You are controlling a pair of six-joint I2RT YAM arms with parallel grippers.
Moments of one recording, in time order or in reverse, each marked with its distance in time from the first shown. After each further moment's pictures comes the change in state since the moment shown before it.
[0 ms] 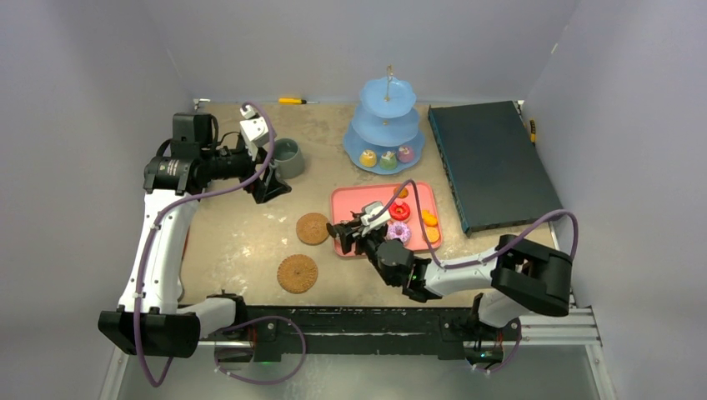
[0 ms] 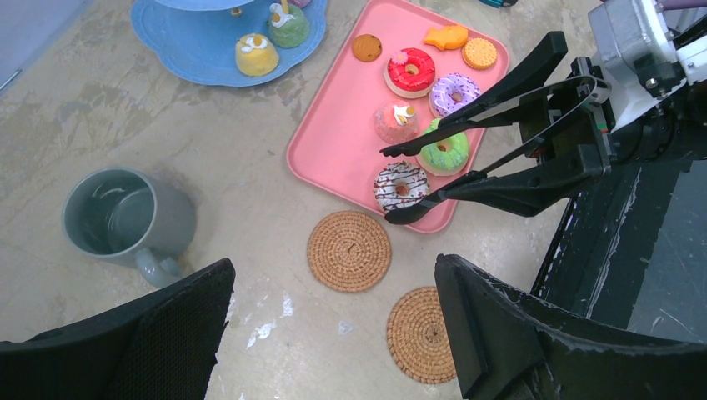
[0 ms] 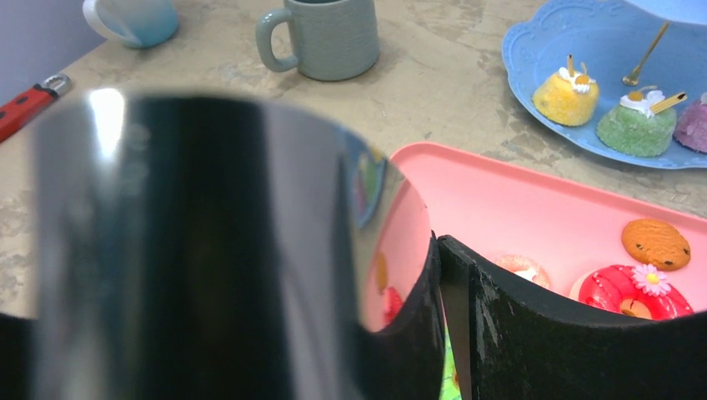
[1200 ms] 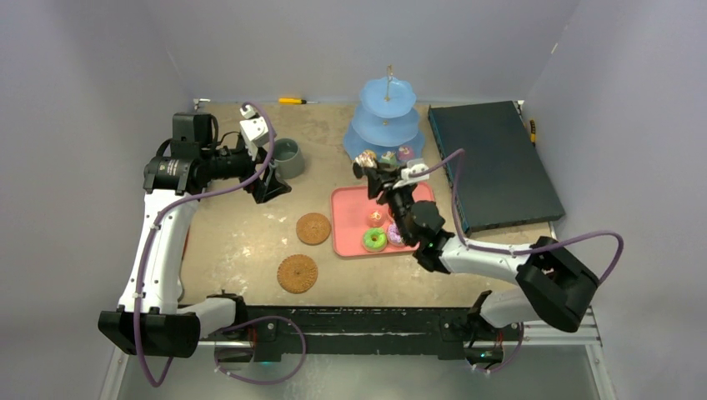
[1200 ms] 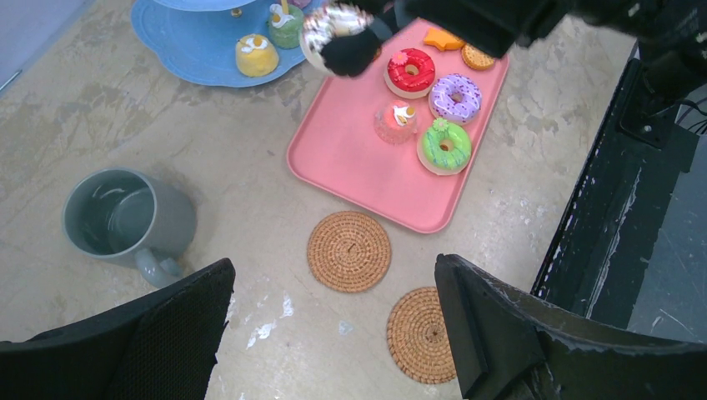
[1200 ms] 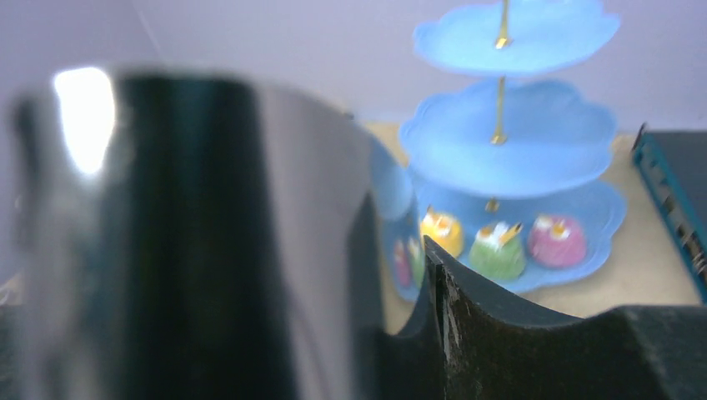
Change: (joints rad) left arm 0.000 0.000 0.002 0.000 0.001 0.000; right arm -0.282 -0.122 0.051 0.058 -0.092 -0.039
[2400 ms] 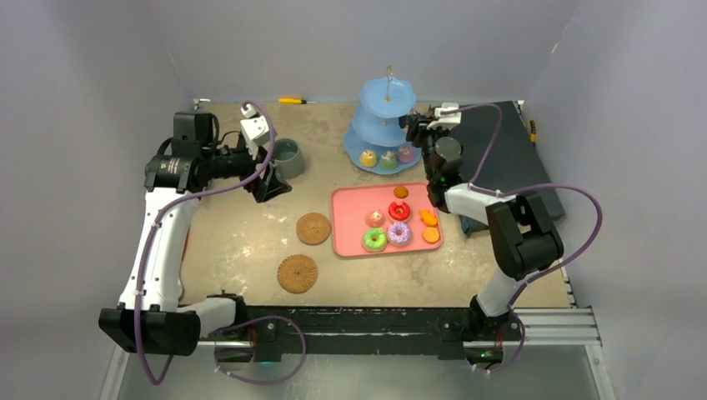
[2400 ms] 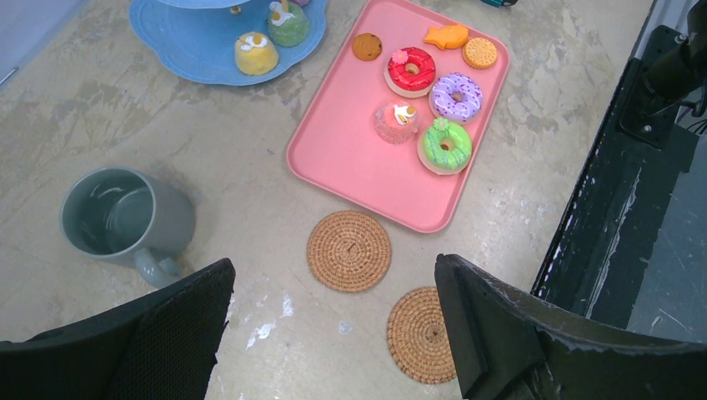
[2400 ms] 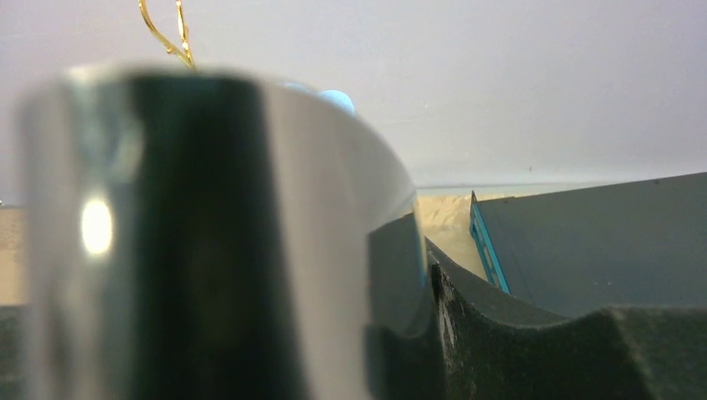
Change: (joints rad) left arm 0.000 0.007 0.001 0.000 0.000 0.000; right arm -0.569 0.335 0.349 -0.029 -0.297 0.013
